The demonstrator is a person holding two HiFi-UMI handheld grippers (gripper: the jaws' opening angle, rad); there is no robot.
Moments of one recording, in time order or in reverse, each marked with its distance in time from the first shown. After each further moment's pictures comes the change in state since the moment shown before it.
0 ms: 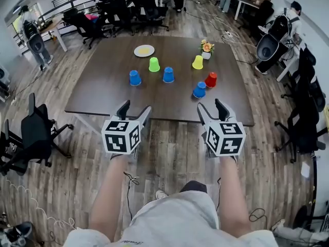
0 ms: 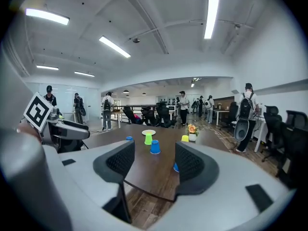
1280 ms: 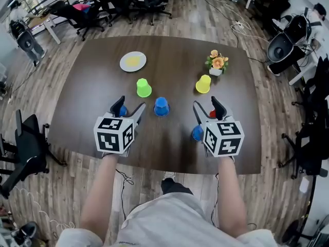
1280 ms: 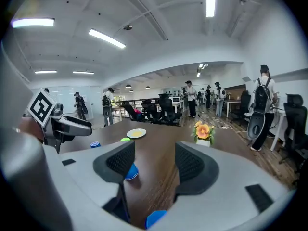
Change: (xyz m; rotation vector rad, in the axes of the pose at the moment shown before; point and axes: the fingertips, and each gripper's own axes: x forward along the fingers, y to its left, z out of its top) left arm 0.280 0.089 0.054 0.018 0.128 0.030; right arm 0.284 -0.123 0.015 0.032 0.083 0.095
